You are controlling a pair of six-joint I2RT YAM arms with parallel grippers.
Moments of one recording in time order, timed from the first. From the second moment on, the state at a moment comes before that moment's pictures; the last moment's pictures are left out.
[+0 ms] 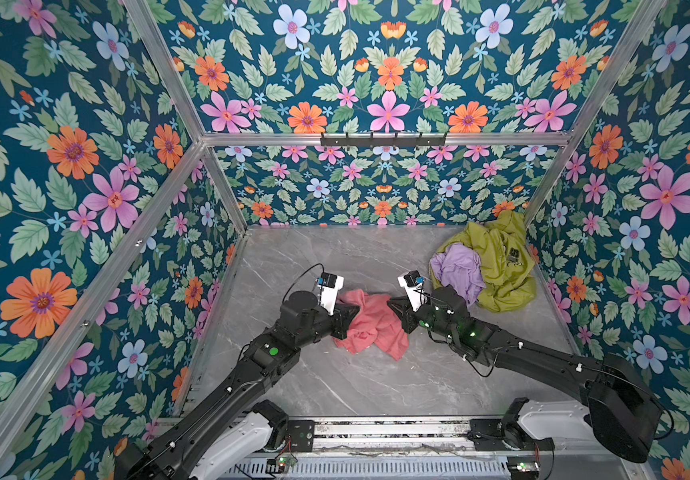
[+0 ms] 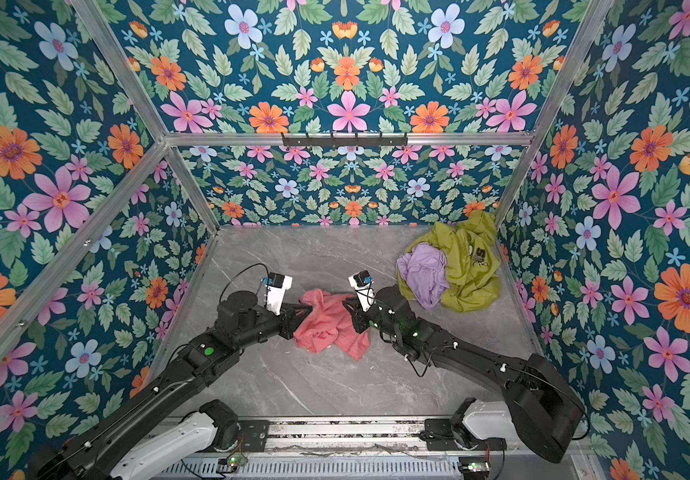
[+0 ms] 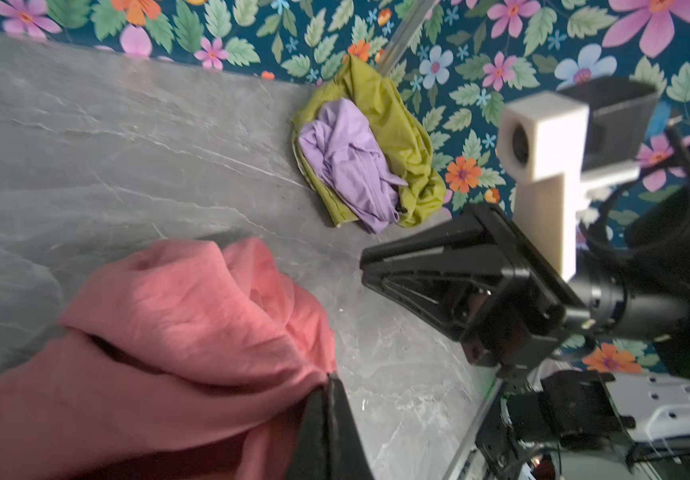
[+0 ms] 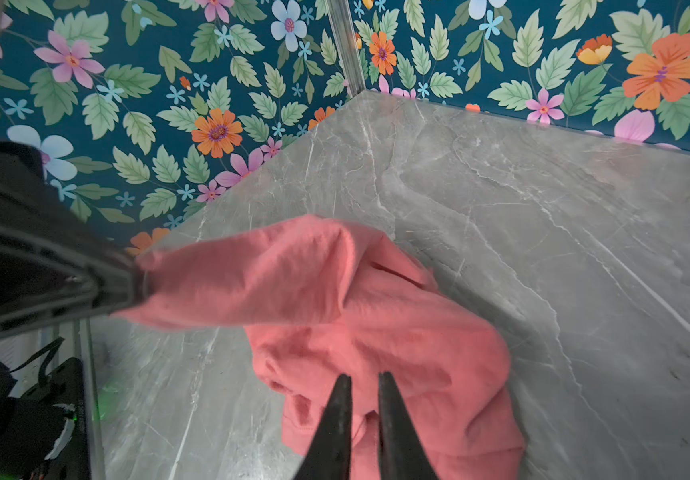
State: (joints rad) left arm -0.67 0.88 0.66 -0.20 0.28 -0.44; right arm 0.77 1.29 0.72 0.23 -0.11 0.21
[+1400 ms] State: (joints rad) left arm -0.93 0.79 0.57 -0.29 0.13 -0.52; right arm 0.77 1.46 0.84 0.25 -0.23 0.31
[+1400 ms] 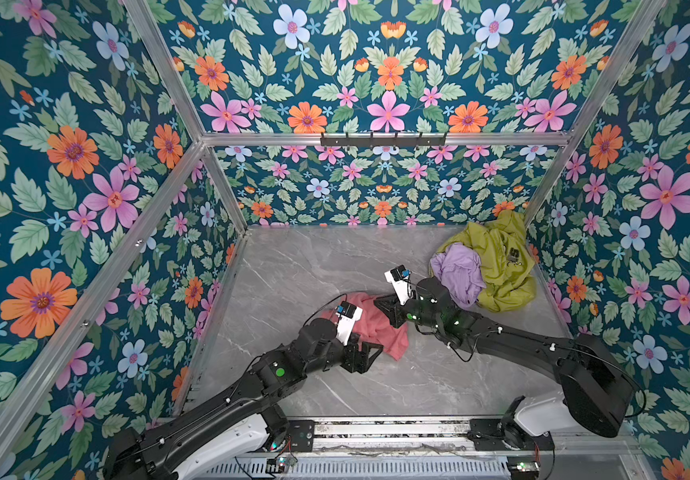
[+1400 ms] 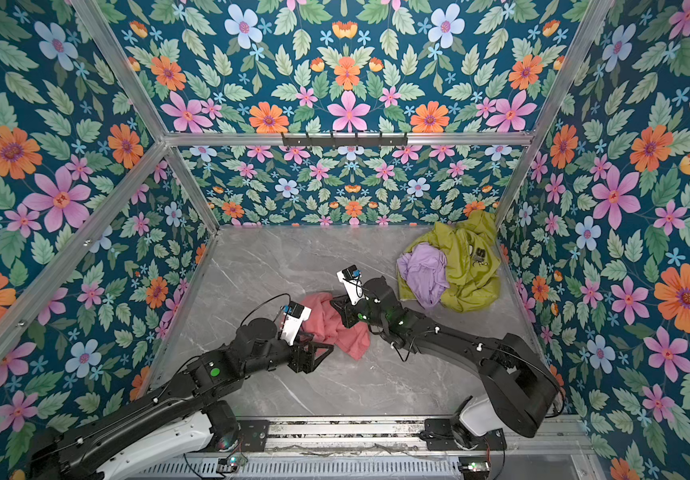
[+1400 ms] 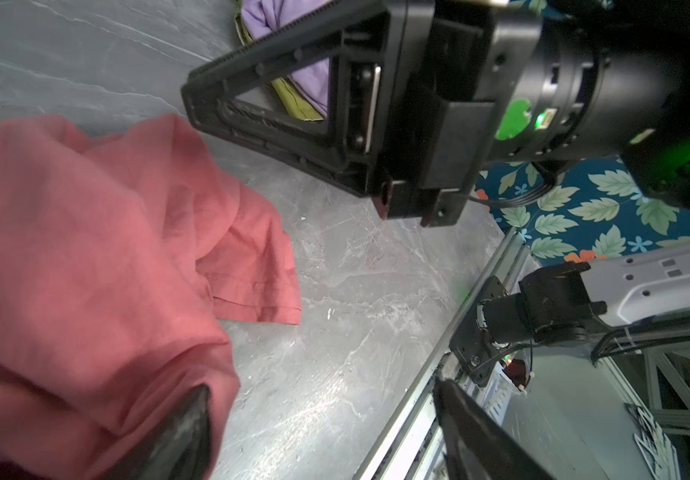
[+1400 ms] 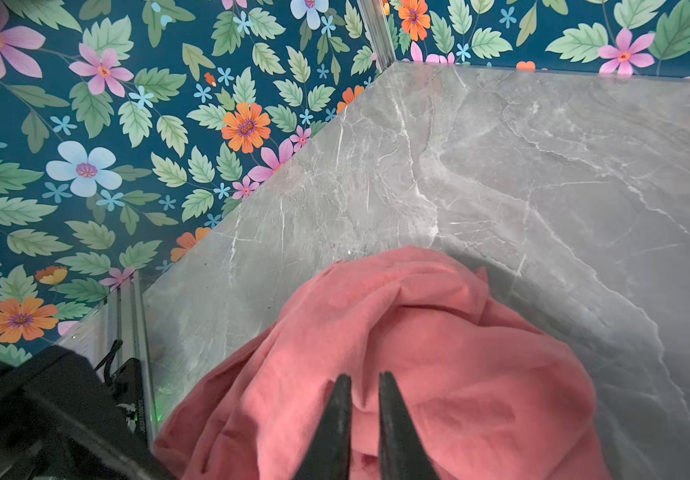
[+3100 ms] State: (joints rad) left arm -0.90 0.64 0.57 -0.41 -0.20 -0.58; right arm 0.81 1.76 0.76 0.34 -0.36 0.36
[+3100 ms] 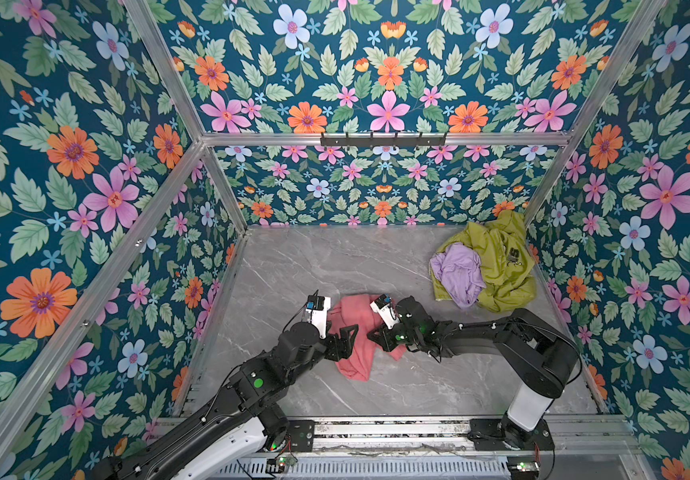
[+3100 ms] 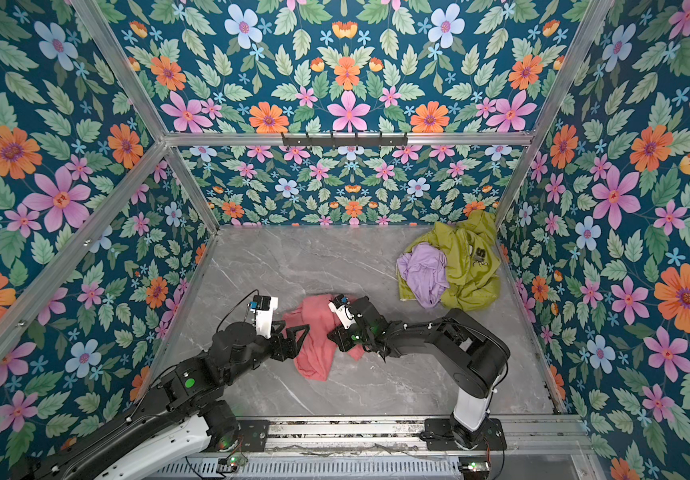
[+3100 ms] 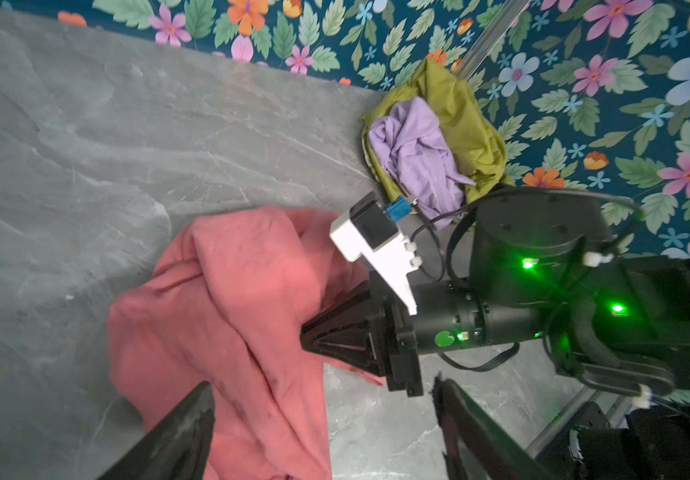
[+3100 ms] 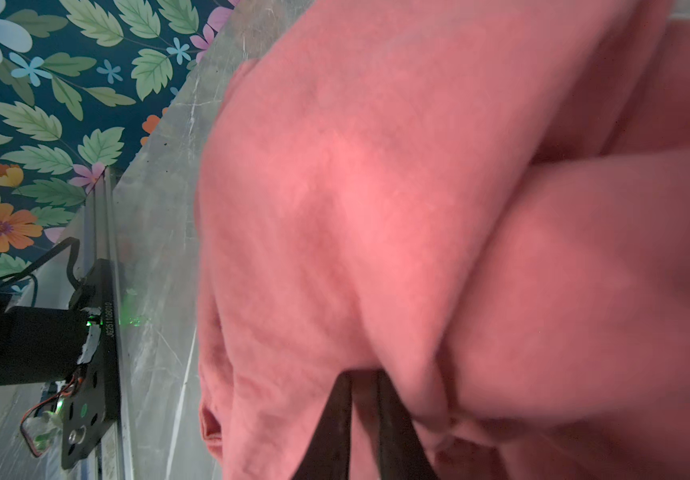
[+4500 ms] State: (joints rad) left arm -0.16 1.25 0.26 0.59 -0.50 -0.01; right arm 0.25 0.50 0.03 0.16 0.43 0.04
